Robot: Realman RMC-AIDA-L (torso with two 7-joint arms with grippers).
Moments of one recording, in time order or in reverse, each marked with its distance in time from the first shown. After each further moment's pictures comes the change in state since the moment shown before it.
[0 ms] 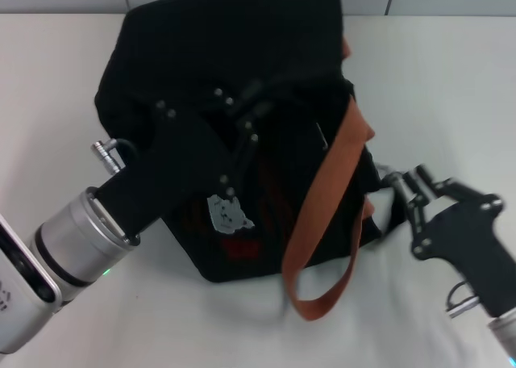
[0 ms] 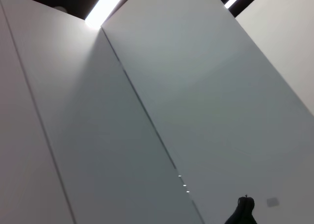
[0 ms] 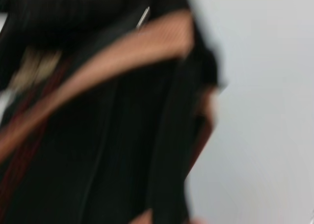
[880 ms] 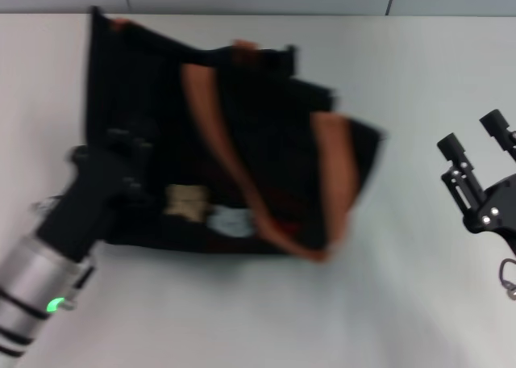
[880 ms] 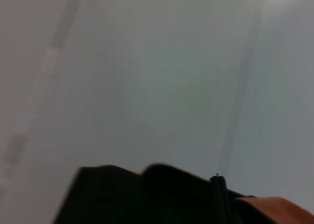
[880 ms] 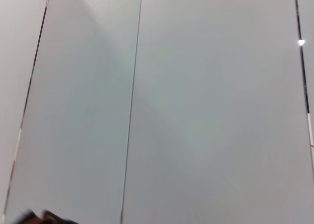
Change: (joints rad) left arm 0.213 0.000 -0.229 -0.008 0.007 -0.212 -0.531; right arm 0.026 -0.008 -0.005 -0.144 -0.006 -0.244 0.459
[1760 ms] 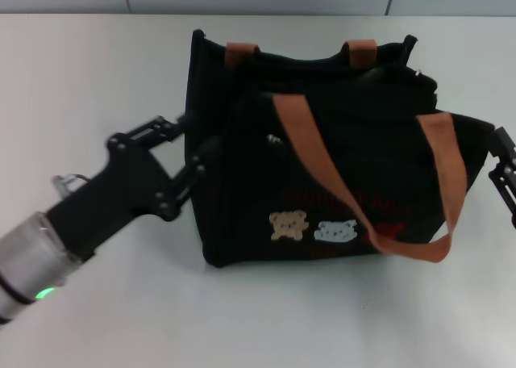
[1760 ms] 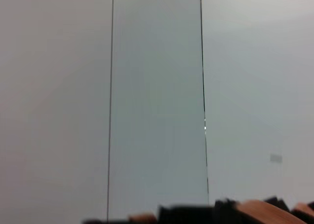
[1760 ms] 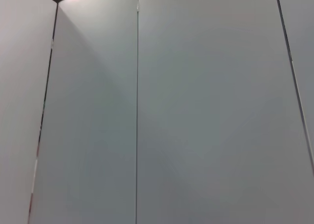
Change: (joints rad) left arm -0.114 0.010 0.166 0.194 0.081 0.137 -0.016; right arm -0.004 -0.002 0.000 -0.166 -0.002 -0.133 0.235
